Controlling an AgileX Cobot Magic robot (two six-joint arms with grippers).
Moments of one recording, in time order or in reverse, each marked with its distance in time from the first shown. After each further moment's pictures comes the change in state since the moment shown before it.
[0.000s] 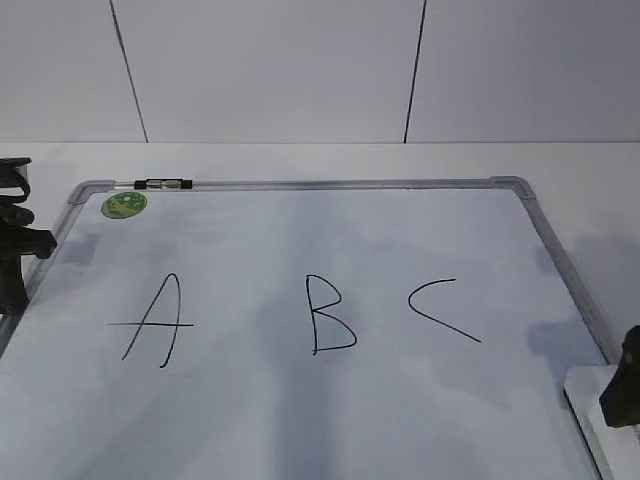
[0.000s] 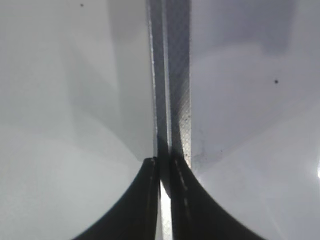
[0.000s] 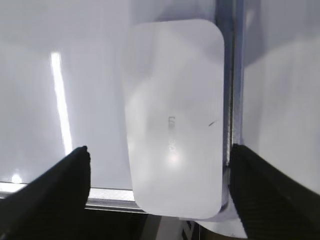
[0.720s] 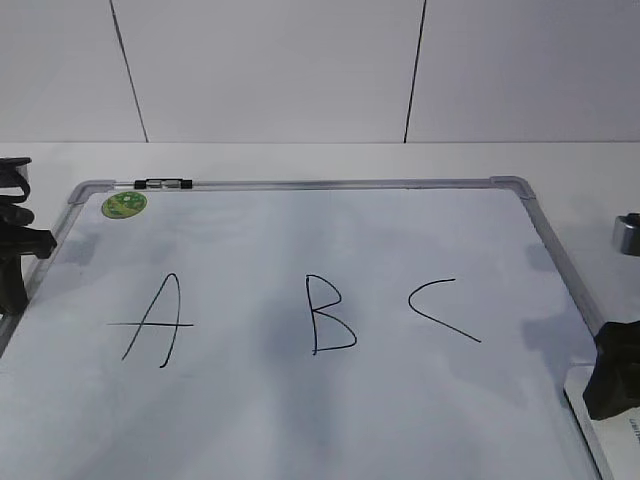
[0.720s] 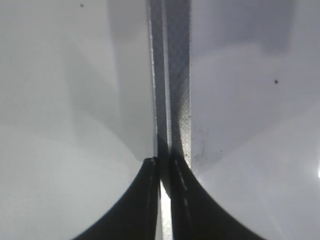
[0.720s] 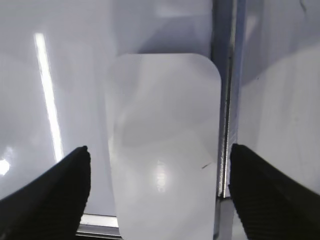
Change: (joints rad) left arm 0.000 0.000 0.000 0.000 0.000 0.000; right arm 0.000 0.159 -0.056 -0.024 -0.030 -0.022
